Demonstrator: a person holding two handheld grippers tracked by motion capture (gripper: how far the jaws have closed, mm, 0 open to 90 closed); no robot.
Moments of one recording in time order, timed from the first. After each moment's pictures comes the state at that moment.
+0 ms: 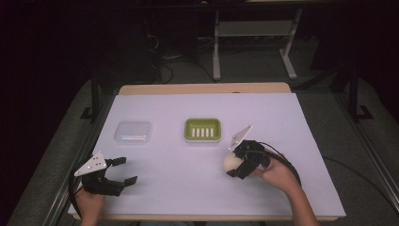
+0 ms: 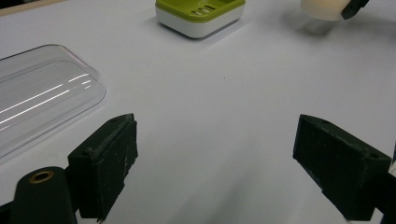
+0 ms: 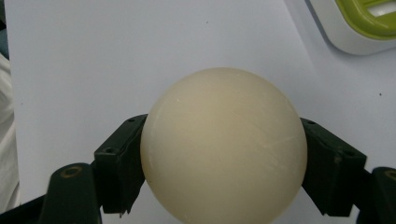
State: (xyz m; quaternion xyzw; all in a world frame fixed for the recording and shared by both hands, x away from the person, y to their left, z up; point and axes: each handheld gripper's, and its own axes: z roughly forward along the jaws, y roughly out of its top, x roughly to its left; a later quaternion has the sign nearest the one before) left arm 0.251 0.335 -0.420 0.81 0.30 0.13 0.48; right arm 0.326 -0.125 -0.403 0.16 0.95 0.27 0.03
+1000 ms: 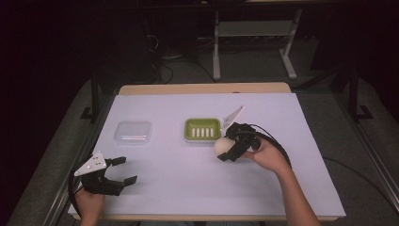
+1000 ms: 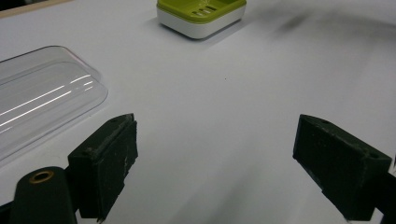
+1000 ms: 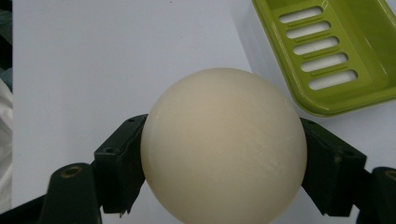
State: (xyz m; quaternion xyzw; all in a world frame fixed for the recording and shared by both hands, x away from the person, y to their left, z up) left arm 0.252 0.336 -0.420 0.81 0.30 0.14 0.48; right arm 0.369 -0.105 -0.378 0.15 0.94 0.29 0.01
